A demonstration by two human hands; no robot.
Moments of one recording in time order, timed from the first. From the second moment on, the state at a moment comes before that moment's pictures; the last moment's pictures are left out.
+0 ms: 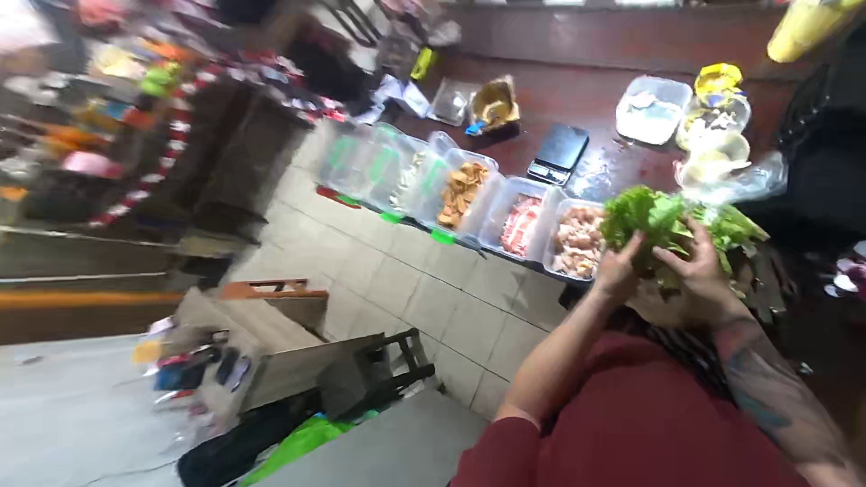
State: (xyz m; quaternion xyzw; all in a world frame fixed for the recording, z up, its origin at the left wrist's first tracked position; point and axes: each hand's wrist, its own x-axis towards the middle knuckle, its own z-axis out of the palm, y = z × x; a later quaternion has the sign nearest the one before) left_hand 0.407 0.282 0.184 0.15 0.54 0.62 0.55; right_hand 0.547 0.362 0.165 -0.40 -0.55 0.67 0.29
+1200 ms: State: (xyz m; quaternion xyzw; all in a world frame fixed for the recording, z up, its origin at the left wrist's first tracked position) left_hand 0.387 0.161 0.146 -0.02 0.46 0.73 0.50; right_hand 0.513 0.486 0.109 -0.32 -0.91 0.27 -0.02
